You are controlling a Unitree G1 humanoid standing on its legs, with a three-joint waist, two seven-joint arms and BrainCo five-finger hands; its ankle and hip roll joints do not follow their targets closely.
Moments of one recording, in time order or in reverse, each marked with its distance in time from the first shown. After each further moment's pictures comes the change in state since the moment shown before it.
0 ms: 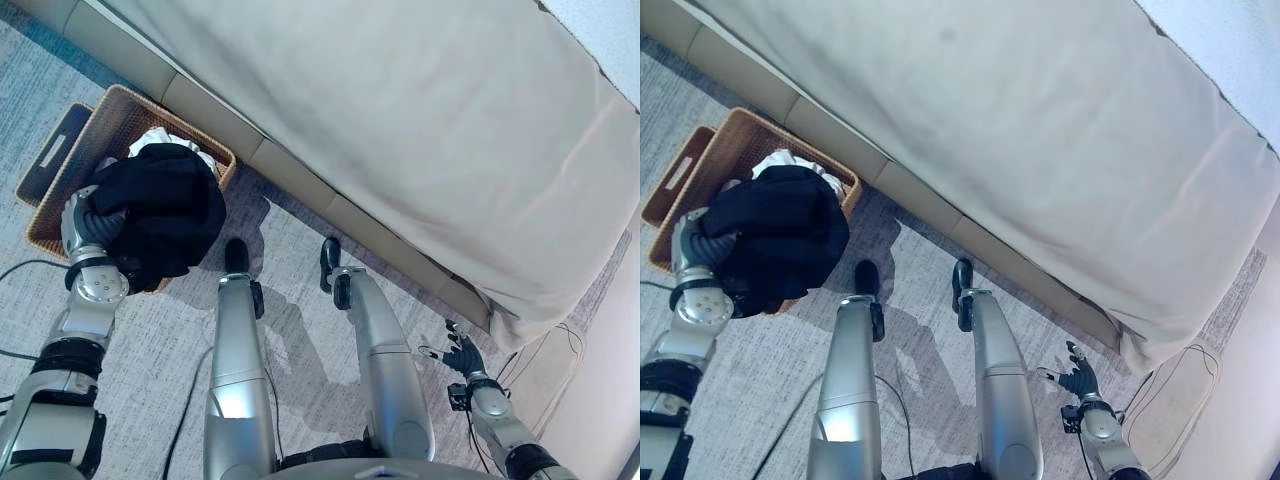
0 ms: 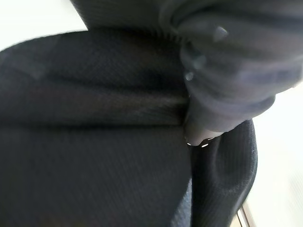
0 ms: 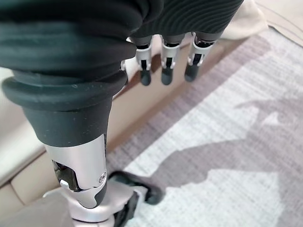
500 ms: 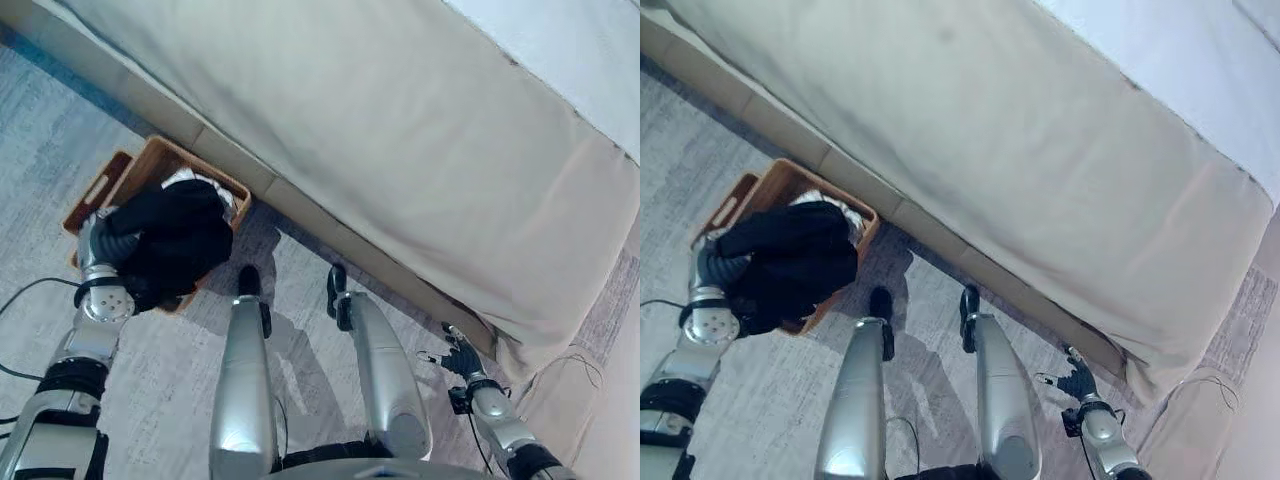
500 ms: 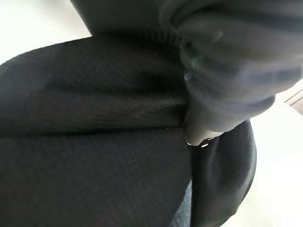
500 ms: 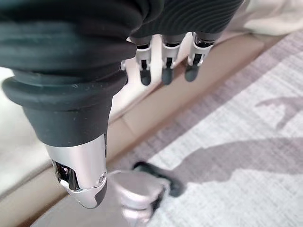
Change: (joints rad) left arm 0.080 0.043 -0.033 -0.046 0.140 -0.036 -0.077; right arm -0.008 -0.024 -0.005 -0.003 -0.073 0.010 0.022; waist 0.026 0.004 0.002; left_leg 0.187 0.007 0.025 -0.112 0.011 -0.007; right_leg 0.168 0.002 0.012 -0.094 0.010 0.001
